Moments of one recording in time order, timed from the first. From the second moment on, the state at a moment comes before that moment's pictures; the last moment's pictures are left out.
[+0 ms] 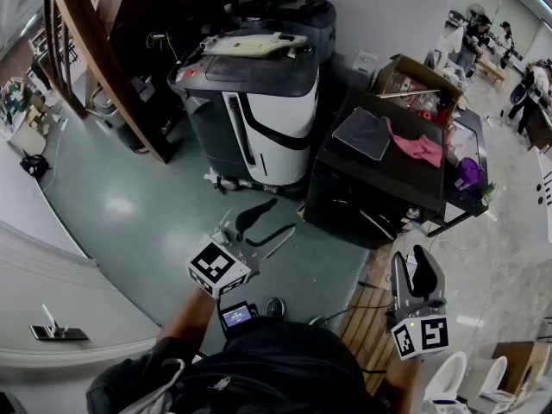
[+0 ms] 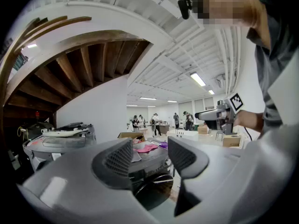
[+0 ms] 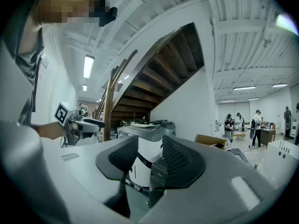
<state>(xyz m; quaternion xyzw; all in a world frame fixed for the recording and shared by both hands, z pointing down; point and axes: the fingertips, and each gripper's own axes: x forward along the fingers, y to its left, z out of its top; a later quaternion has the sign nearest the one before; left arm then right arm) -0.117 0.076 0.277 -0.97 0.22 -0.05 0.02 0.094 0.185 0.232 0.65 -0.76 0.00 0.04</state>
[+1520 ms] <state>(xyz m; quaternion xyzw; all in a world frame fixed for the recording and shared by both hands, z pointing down) -0.139 0.010 0.302 -0.96 0.29 -0.04 -0.01 0.100 0.093 0.229 0.62 -0.79 0.01 0.01</state>
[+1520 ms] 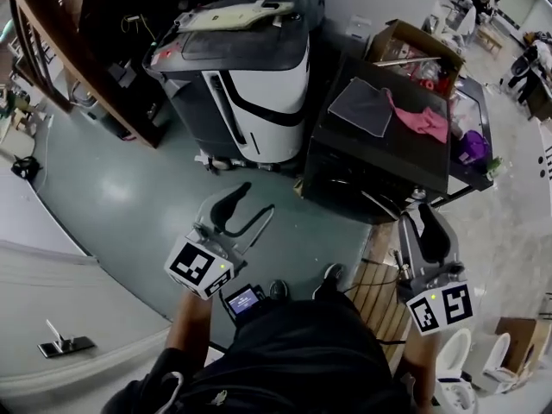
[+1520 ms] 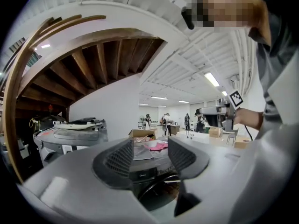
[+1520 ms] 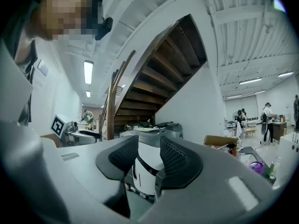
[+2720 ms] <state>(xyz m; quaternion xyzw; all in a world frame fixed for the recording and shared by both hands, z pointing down) -0.002 -0.021 0.314 -0.93 0.36 -0.10 -0.02 0.244 0.018 0.263 0.53 -0.84 0.06 -0.05</state>
